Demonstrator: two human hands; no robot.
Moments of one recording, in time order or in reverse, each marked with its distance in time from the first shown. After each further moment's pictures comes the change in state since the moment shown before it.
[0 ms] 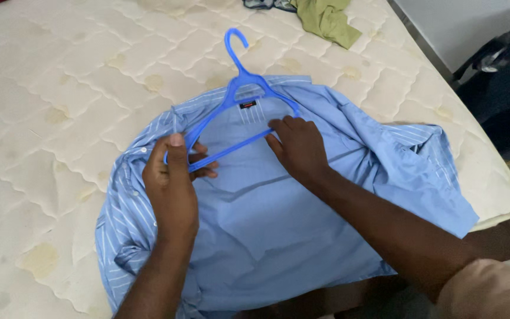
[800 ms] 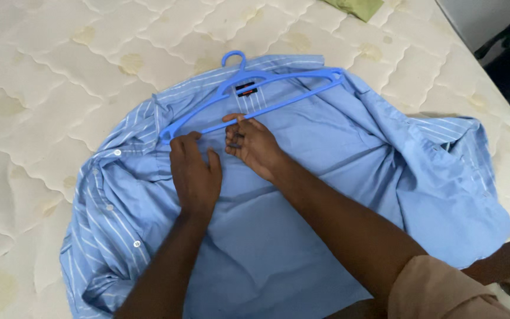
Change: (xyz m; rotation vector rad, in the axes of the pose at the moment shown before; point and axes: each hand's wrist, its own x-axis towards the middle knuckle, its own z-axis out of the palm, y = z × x) left_hand 0.048 -0.156 -0.013 1.062 -0.009 0.307; right_hand 0.033 0.014 0.162 1.937 -0.294 0.682
